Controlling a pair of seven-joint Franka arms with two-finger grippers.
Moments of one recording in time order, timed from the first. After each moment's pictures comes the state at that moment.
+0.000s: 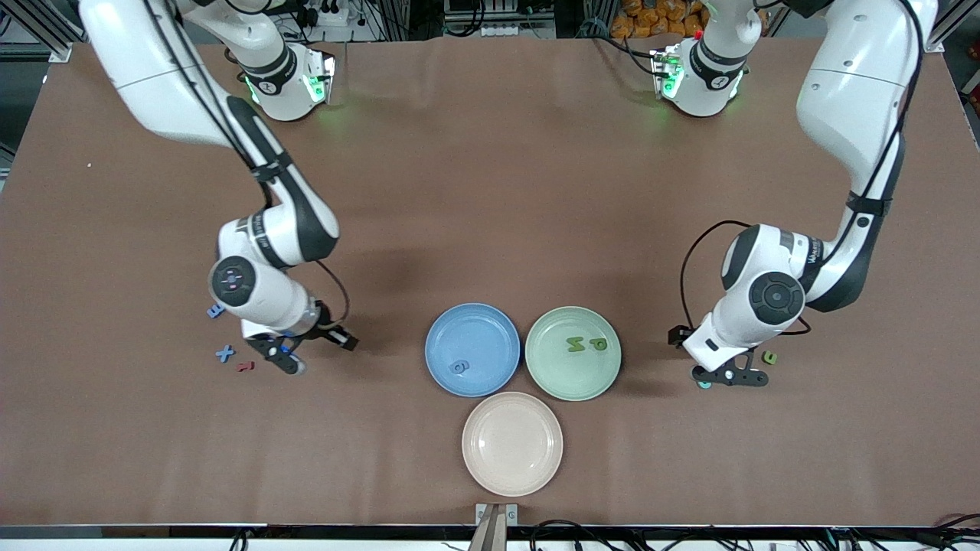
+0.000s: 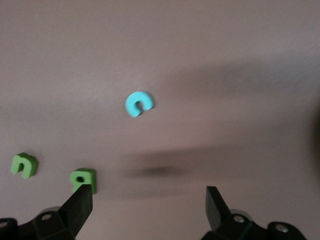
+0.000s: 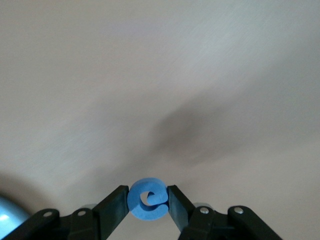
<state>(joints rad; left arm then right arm) 0.04 0.65 -0.27 -1.68 0.33 2.28 -0.25 0.16 0.62 0.18 -1.74 0.02 2.40 0.91</state>
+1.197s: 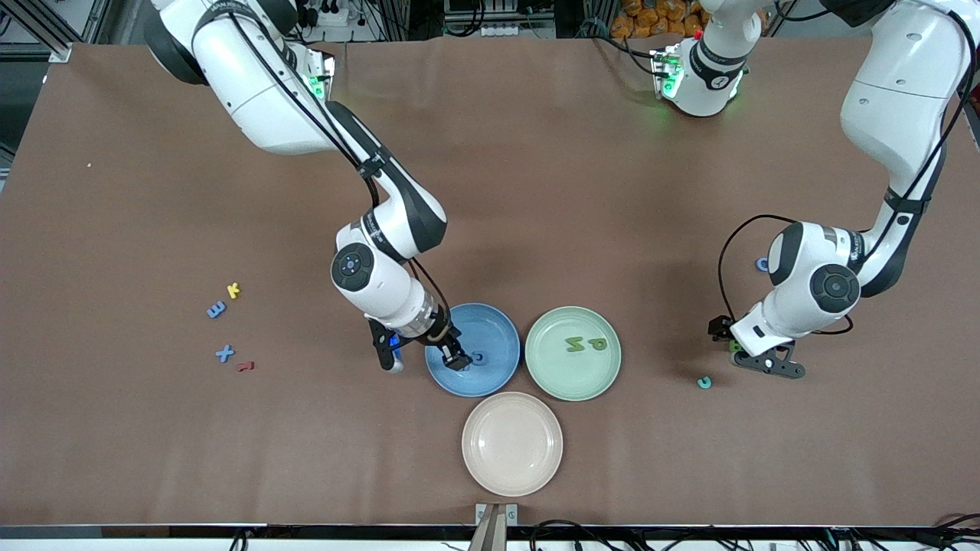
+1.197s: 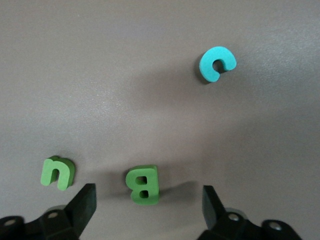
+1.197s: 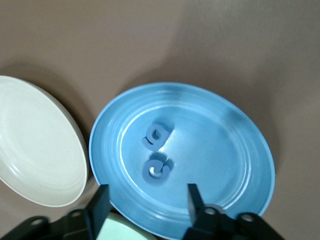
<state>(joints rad) 0.24 0.66 -0.31 -1.84 0.35 2.48 -0.02 0.42 0.85 0.17 -1.38 0.18 2.54 1.51</state>
